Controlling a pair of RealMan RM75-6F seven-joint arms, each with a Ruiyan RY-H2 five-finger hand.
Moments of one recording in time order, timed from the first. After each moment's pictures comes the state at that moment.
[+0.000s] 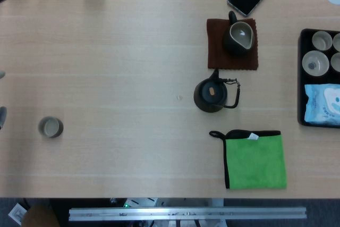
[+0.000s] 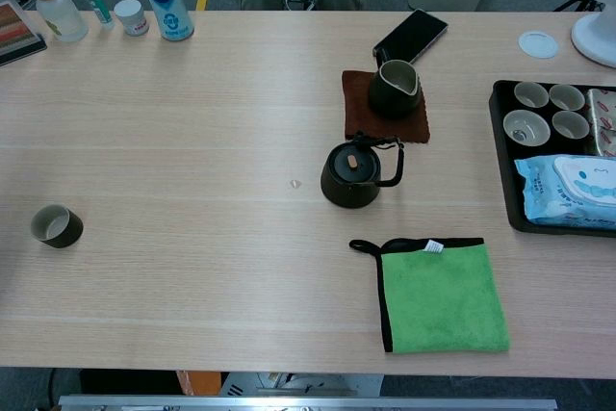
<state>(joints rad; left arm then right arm) -0.10 -1.08 -0.03 -1.73 1.49 1.46 0.24 0.12 -1.05 0.01 -1.61 -1.52 1.36 0.03</state>
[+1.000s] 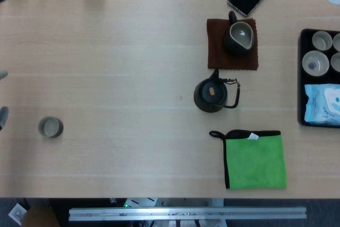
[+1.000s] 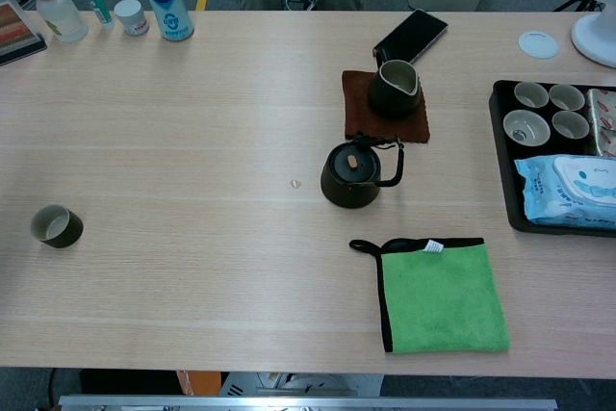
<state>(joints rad) -0.11 -1.05 -0.02 -1.75 1.51 1.46 0.21 0.17 -1.03 0.02 -1.64 -1.57 1.32 0.03</state>
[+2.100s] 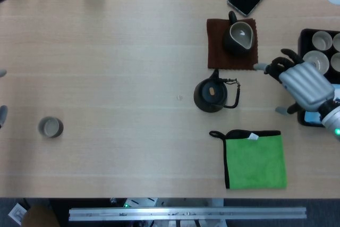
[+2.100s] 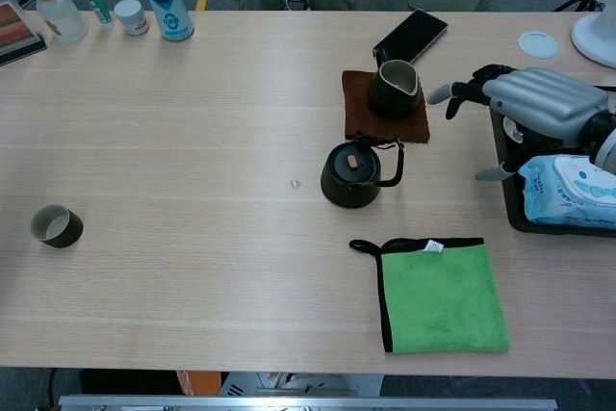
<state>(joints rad) -0.11 -1.06 -0.03 -1.75 1.48 1.44 0.20 0.52 -1.23 0.07 -1.67 -1.43 0.87 -0.17</state>
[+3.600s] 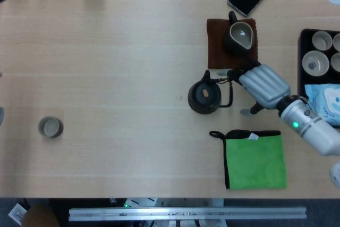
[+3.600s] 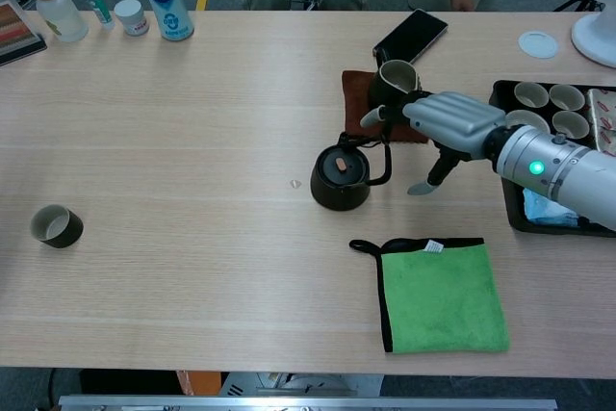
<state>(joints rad) -0.11 -1.07 -0.03 -1.72 1.47 1.44 0.18 0.66 -1.45 0.07 -1.54 -1.31 0.79 -0.20</state>
